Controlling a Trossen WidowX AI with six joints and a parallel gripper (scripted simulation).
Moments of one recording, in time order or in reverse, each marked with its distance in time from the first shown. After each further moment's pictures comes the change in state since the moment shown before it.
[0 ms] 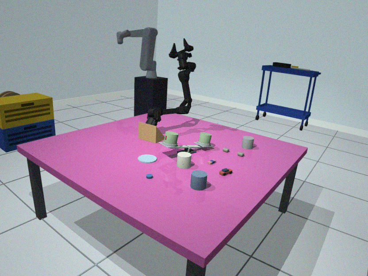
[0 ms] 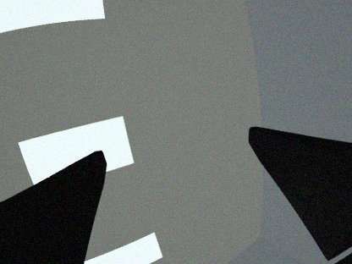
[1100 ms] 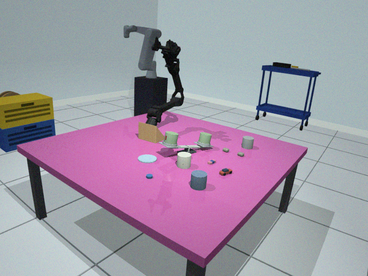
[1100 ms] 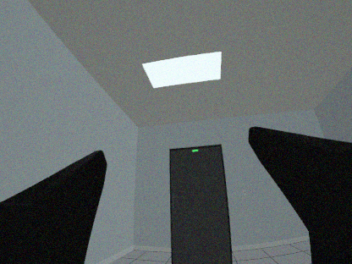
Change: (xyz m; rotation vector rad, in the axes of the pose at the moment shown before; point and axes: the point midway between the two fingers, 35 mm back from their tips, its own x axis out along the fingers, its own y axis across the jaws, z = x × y) arm -0.081 0.092 -0.281 -0.030 0.929 0.591
